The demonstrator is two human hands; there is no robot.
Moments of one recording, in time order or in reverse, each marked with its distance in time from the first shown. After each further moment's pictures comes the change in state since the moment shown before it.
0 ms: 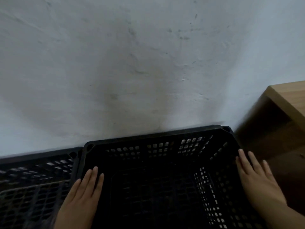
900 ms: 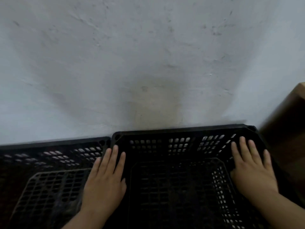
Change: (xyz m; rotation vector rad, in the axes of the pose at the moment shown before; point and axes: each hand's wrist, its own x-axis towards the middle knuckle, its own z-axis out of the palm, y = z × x) left_hand 0.009 0.007 -0.042 0.081 -0.011 -0.170; right_hand 0.032 -0.077 -0.074 0.139 -0.279 0.162
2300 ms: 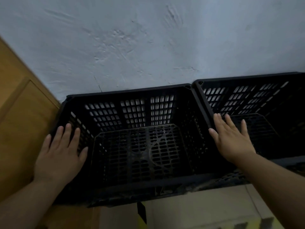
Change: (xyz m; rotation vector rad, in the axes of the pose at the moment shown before) left_hand -0.213 -0.382 0.026 0.130 -0.206 -0.266; right_hand -0.186 -0.338 -0.062 0.287 -0.166 -0.031
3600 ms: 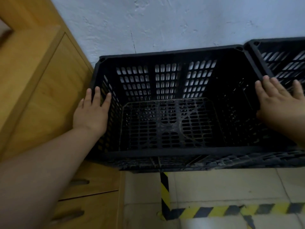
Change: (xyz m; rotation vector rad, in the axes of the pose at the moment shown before) left_hand 0.022 -0.036 0.023 0.137 -0.319 0.027; right_hand 0.023 -0.033 0.013 -0.412 -0.027 -0.008
